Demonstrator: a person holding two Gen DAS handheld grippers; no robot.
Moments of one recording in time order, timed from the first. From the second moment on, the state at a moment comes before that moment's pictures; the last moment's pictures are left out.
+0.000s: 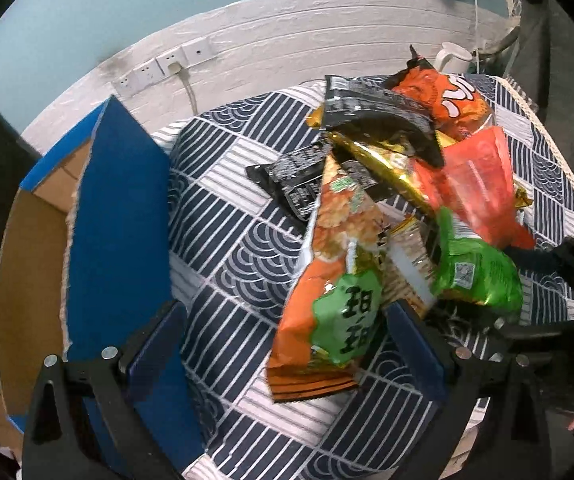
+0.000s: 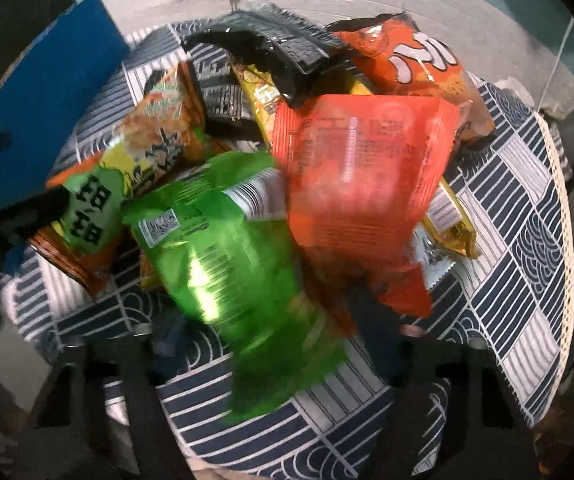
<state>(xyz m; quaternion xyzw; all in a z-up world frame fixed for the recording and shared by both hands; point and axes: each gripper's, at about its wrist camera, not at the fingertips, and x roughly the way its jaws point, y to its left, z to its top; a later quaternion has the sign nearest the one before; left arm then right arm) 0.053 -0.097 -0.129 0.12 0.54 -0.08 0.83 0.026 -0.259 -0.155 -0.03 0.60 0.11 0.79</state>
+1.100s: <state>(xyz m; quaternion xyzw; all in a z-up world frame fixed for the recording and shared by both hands) 0.079 -0.088 -0.181 0.09 0.59 -0.07 0.80 0.031 -0.268 -0.120 0.03 0.55 0.10 0.82</state>
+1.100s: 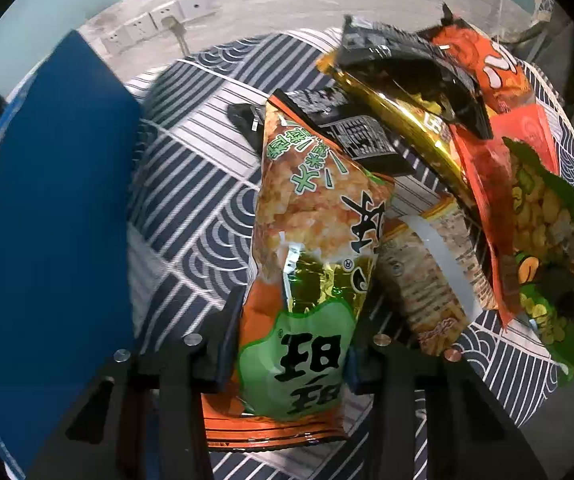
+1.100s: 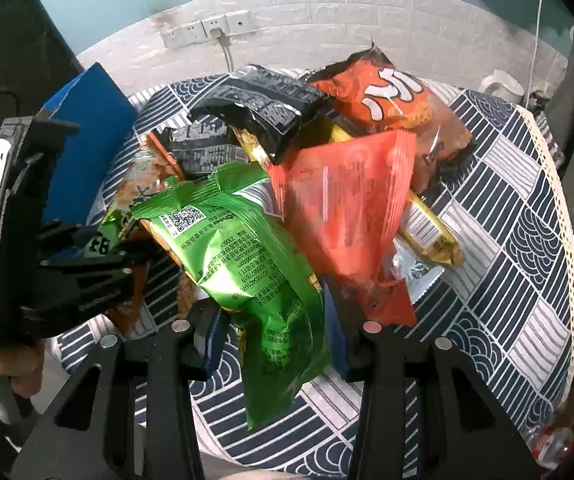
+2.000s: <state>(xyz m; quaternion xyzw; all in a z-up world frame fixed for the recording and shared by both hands) 0.021 -0.044 -0.072 0.04 0.51 -0.06 0.86 0.018 -0.246 -0.044 0.02 0.50 0.09 0.86</state>
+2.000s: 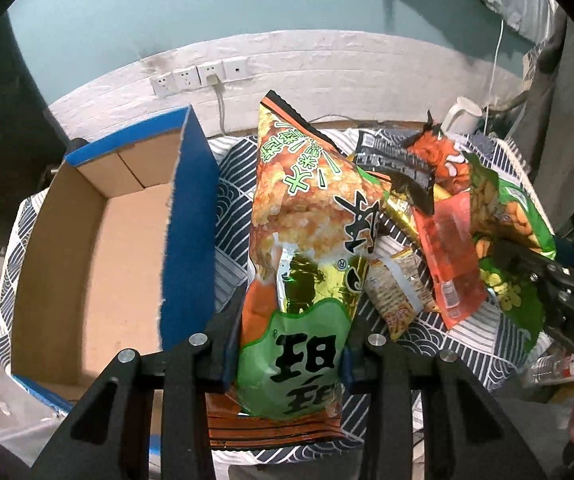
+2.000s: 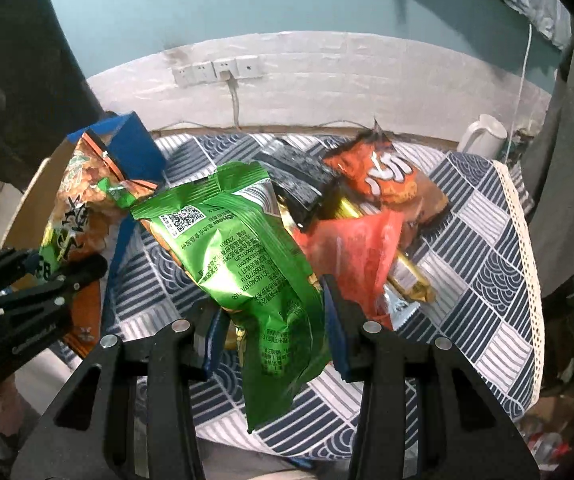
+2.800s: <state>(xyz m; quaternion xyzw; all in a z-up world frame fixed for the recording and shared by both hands) 0.015 0.074 -0.022 -0.05 0.46 0.00 0.89 0.048 -0.118 0.011 -0.01 0.47 0.18 0.87</state>
